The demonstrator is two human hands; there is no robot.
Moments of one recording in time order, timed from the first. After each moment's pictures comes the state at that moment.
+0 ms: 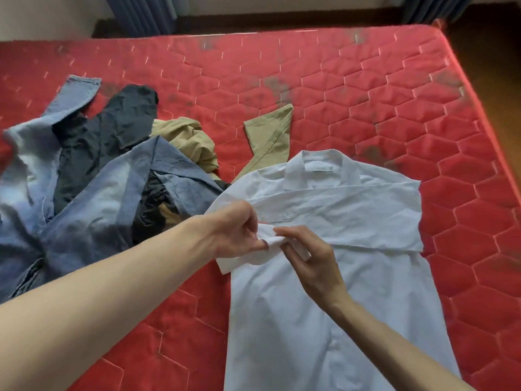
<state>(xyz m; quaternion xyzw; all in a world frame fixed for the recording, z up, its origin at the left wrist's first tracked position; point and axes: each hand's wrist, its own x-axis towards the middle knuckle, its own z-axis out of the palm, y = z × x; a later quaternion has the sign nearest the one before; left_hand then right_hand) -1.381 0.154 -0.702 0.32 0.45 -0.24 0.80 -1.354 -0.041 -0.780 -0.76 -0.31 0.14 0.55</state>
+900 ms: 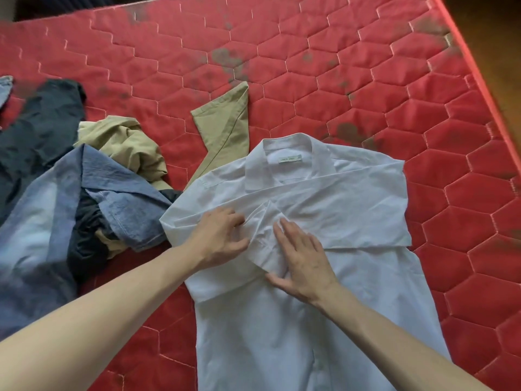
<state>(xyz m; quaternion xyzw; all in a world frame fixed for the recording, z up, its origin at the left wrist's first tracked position) -1.326 0.159 -0.842 0.95 0.06 -0.19 0.23 -1.291 -0.088 -0.916 -0.90 -0.38 0.13 0.16</state>
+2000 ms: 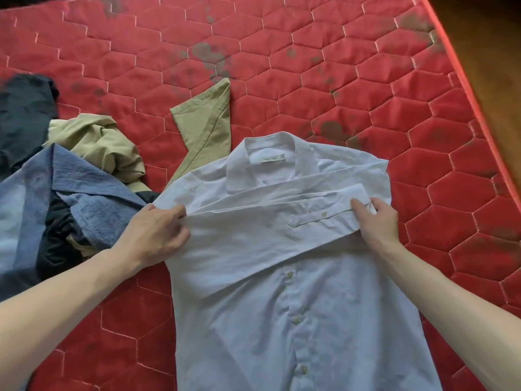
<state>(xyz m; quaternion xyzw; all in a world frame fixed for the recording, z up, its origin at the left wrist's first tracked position) -1.346 0.212 -0.833 0.98 0.08 -0.11 0.12 -1.160 -0.180 -0.886 -0.85 0.13 0.14 0.49</state>
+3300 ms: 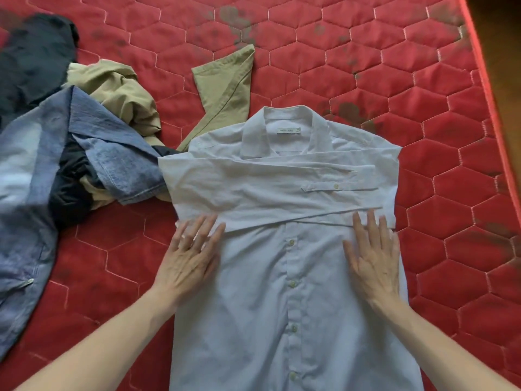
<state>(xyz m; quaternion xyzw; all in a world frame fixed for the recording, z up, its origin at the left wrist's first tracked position) -1.475 0.111 -0.914 1.00 0.04 -0.01 0.01 -1.271 -0.250 -0.922 -0.97 -0.21 0.09 0.06</state>
